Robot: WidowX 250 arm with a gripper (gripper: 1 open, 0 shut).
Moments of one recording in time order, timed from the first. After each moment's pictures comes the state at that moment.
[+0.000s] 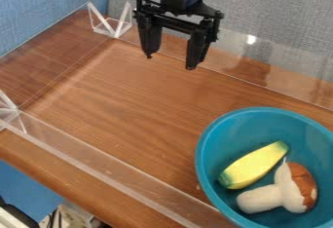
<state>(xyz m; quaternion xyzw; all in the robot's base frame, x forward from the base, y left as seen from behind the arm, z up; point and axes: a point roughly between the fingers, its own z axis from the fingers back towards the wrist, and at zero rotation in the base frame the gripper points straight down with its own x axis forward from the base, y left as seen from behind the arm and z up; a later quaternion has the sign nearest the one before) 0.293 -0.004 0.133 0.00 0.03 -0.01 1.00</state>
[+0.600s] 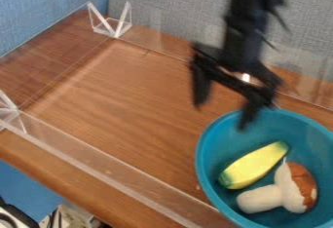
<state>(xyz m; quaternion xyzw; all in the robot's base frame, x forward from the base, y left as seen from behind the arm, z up) 0.260 -0.107 0.093 0.00 0.07 -0.14 0.99</state>
